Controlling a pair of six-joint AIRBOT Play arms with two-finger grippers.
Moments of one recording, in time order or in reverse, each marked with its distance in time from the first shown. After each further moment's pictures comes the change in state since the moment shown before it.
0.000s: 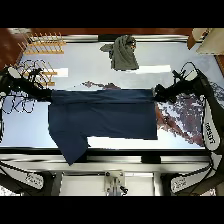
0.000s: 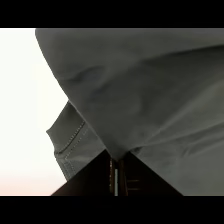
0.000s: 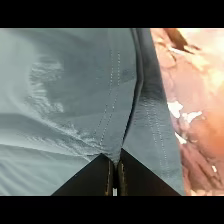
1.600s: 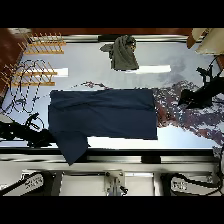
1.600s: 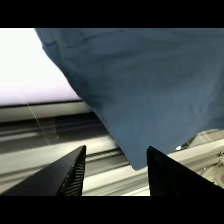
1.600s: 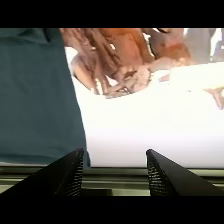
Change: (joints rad) left arm 0.233 0.541 -0.928 -0.167 -0.058 0.074; right arm -0.162 0.279 -0.002 -0.277 0.344 -0.142
